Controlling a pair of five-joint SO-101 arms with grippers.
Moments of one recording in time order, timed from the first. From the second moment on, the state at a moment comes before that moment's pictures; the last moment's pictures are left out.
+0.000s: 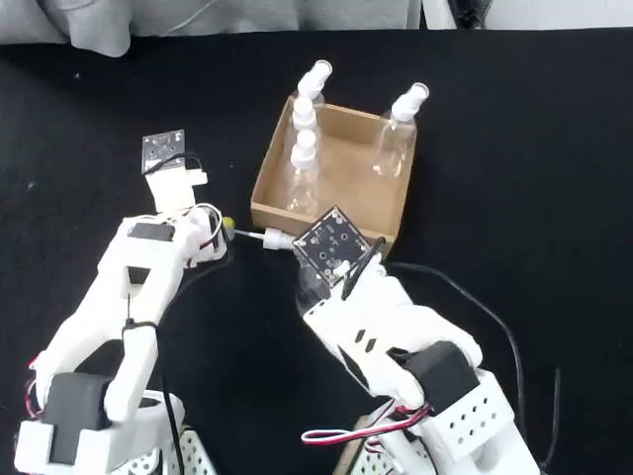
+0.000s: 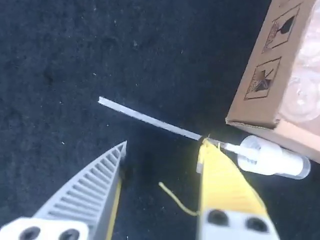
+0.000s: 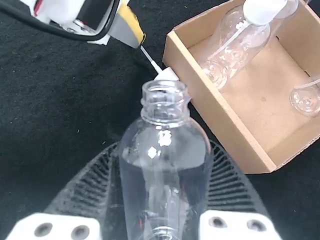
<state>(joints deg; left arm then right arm) 1.2 -15.5 48.2 33.8 11.9 -32.4 -73.3 59.8 68.9 11.1</state>
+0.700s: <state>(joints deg) 1.3 -8.4 45.0 26.6 21.0 -32.4 -73.3 59.8 68.9 11.1</state>
